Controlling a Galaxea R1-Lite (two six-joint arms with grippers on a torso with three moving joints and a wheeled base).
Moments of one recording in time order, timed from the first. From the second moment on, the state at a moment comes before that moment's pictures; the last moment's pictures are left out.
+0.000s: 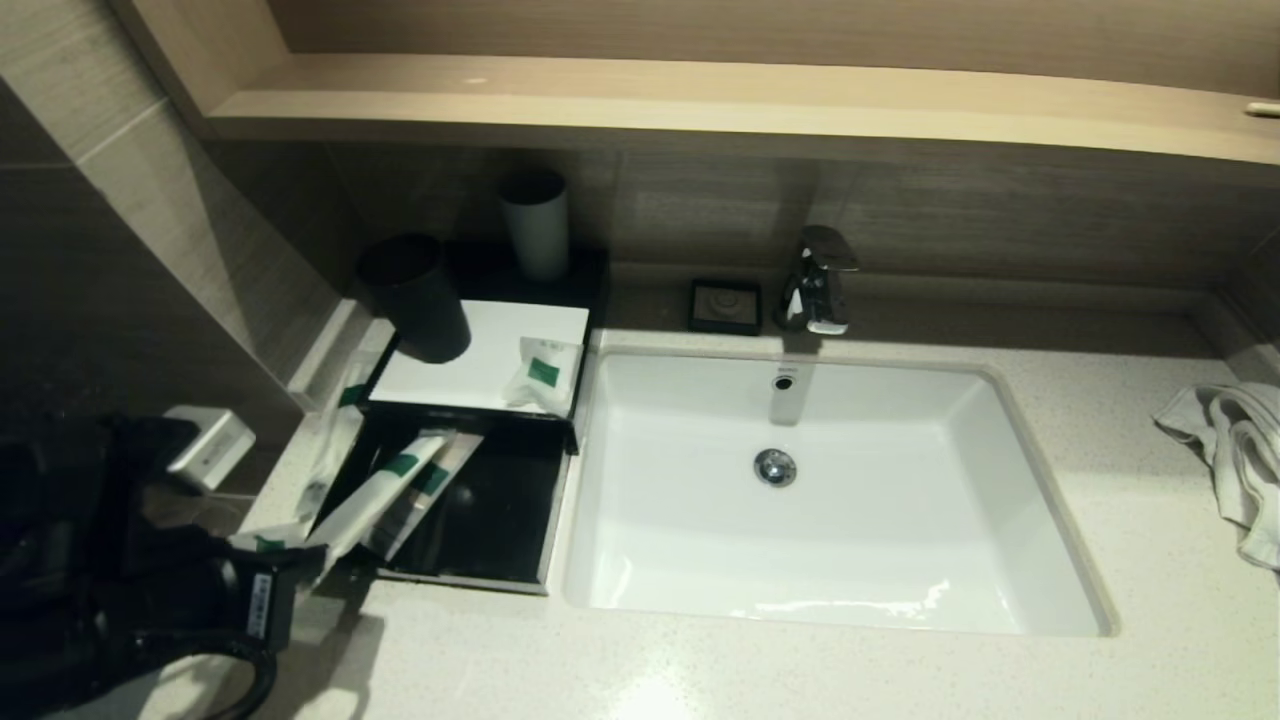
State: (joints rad) left arm -0.30 1.21 -0.55 -0.08 0.06 -0.08; right arm 0.00 0.00 0.00 0.00 0.00 0.00
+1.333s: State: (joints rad) left arm -0.30 1.53 -0.63 -0.35 0.08 -0.07; right arm 0.00 0.00 0.00 0.00 0.00 0.00
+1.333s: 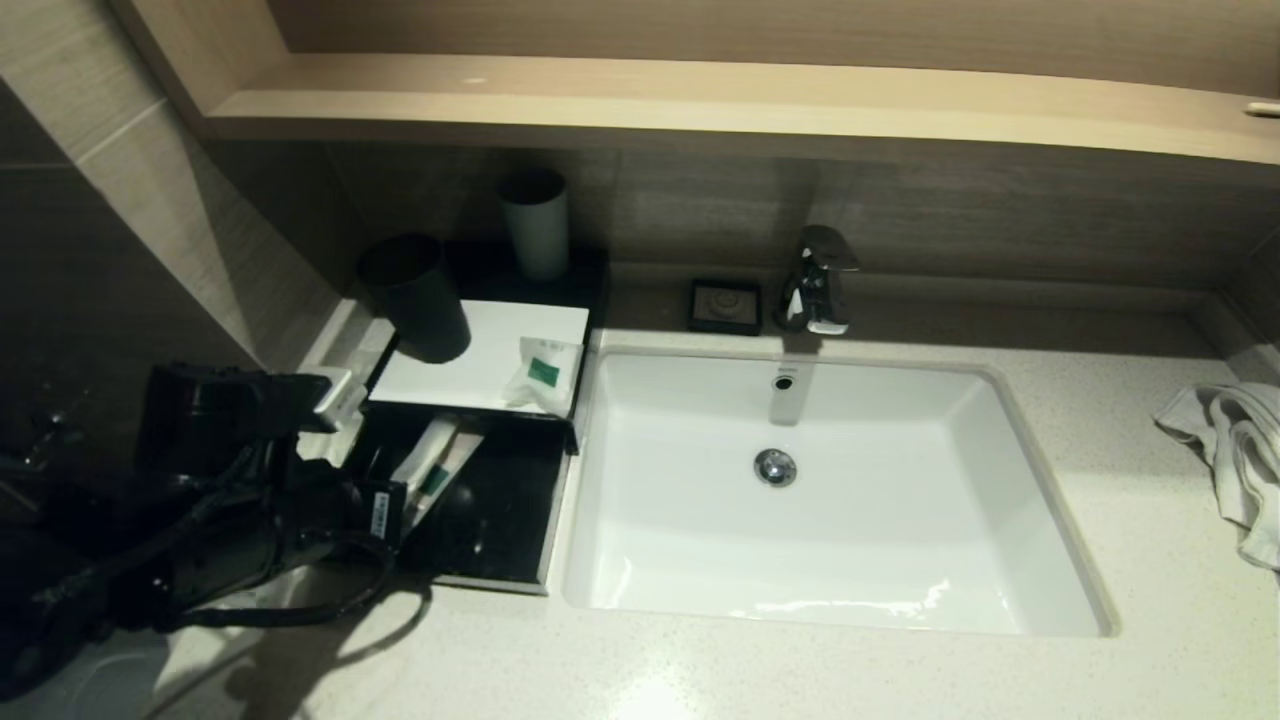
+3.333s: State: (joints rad) left arm -0.31 1.43 -0.66 -0.46 0.09 -0.08; right arm 0.00 0.00 0.00 0.00 0.00 0.00
